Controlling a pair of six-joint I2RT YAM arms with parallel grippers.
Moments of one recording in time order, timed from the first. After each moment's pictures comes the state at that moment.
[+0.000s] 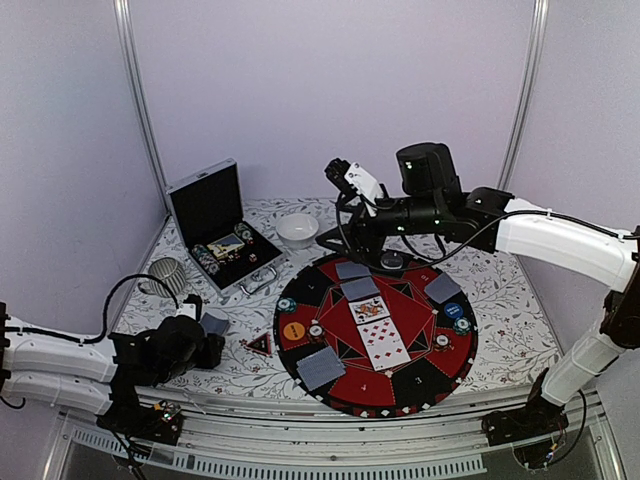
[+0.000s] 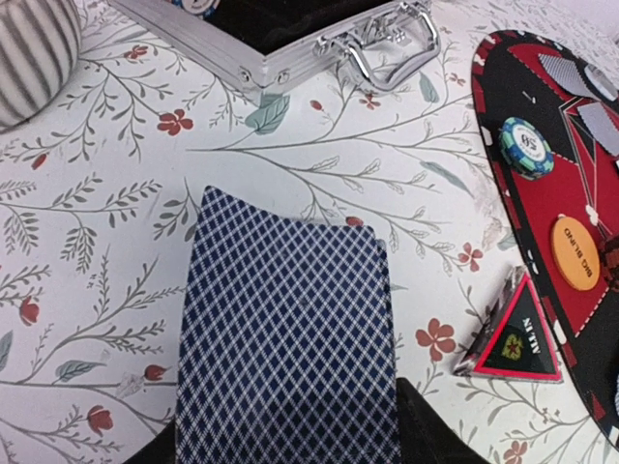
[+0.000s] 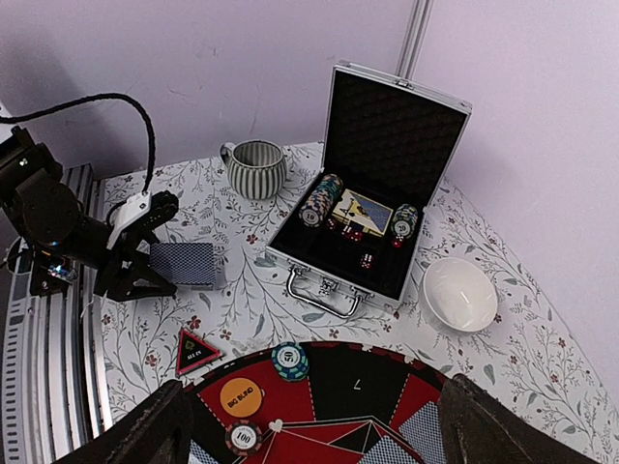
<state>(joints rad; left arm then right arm) -0.93 0.97 0.17 -0.01 -0.54 -0.72 0.88 1.55 1.40 -0.24 -0.24 -0.23</state>
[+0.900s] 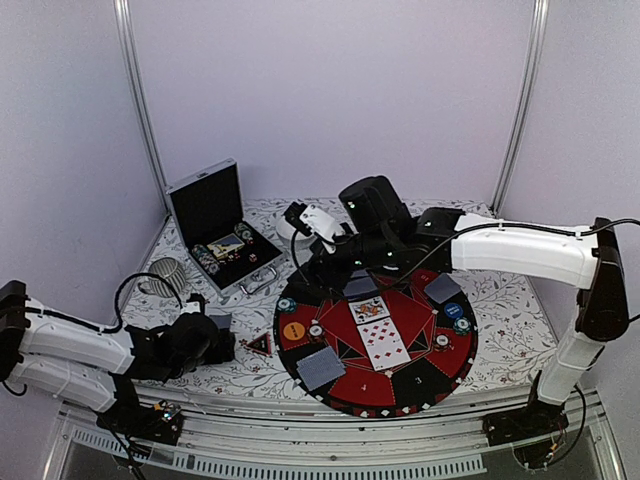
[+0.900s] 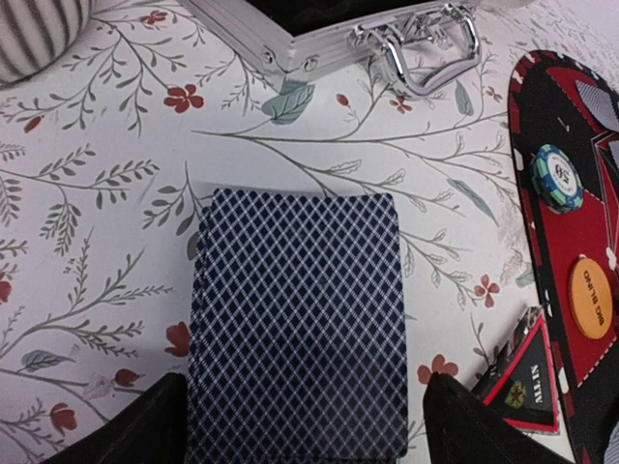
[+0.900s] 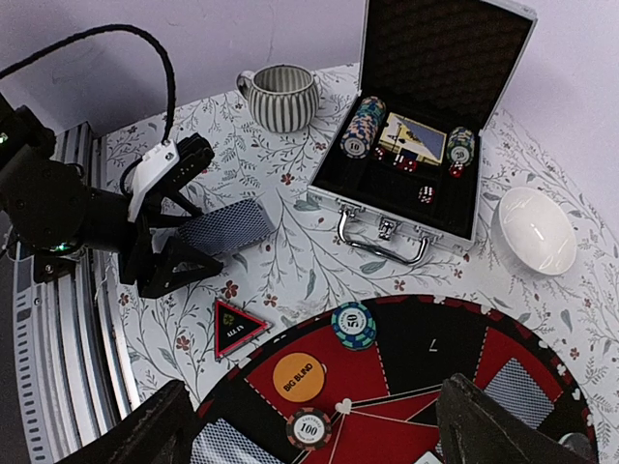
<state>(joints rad) -0.93 1.18 0.23 0.04 -0.56 -0.89 1.03 1.71 1.46 -0.31 -0.10 -0.09</state>
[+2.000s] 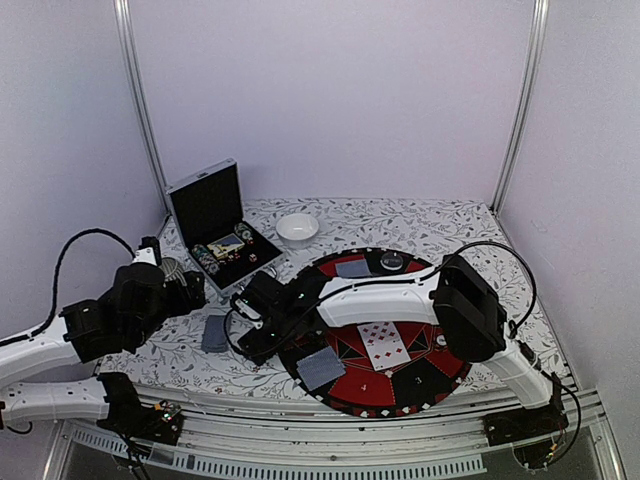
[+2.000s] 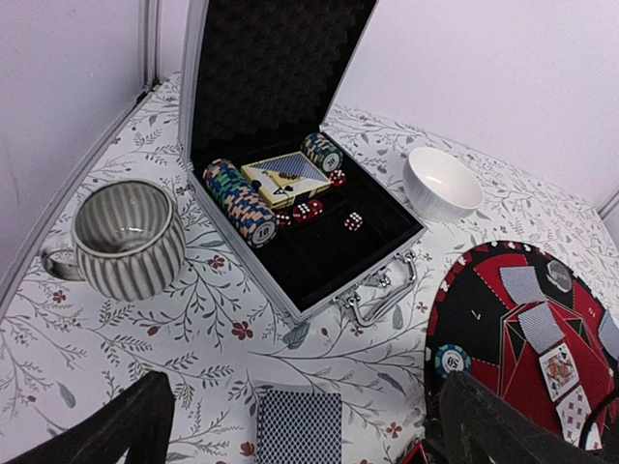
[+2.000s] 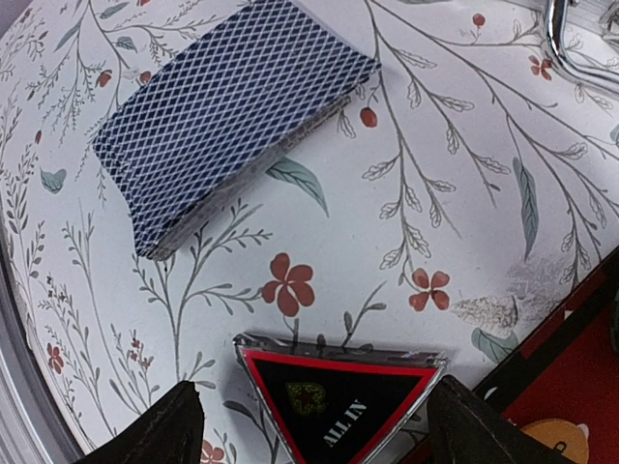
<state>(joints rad) -0.83 0.70 0.49 -0.35 -0.72 -0.68 1.20 2.43 1.96 -0.50 -0.01 0.29</state>
